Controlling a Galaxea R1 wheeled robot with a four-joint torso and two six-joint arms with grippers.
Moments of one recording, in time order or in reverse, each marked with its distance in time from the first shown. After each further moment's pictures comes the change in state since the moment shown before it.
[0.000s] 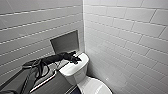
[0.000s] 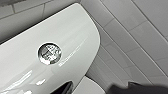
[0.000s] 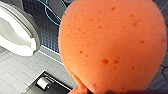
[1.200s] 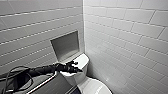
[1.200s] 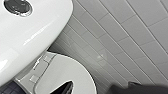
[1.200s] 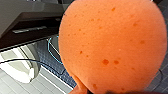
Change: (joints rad) left arm 0.146 -0.296 0.568 0.041 -0.129 0.000; right arm 0.165 -0.121 0.046 -0.001 0.008 0.002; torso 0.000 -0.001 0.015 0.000
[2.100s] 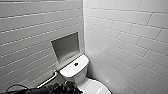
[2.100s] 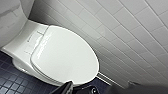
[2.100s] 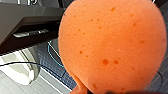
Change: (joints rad) left arm 0.291 -0.065 0.167 0.304 -0.104 0.000; right arm 0.003 0.000 0.000 -0.002 -0.004 0.000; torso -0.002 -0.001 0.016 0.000
